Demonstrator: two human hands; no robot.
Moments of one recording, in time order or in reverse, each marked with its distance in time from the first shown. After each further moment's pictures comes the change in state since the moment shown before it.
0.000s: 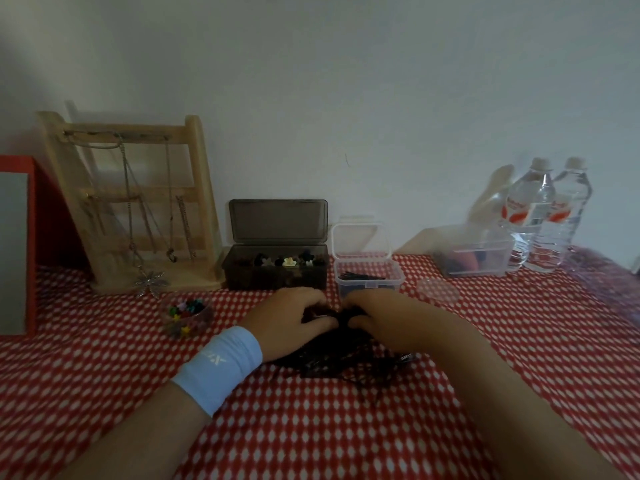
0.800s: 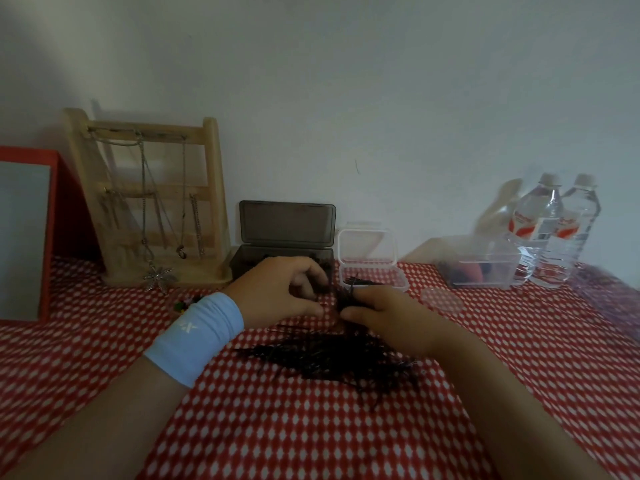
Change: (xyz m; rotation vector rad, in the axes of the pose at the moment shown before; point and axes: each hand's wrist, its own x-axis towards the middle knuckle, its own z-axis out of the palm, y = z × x) left_hand -0.002 0.023 -0.055 -0.111 -0.007 -0.117; right_hand -0.015 -0.011 -0.004 0.471 0.133 -0.087
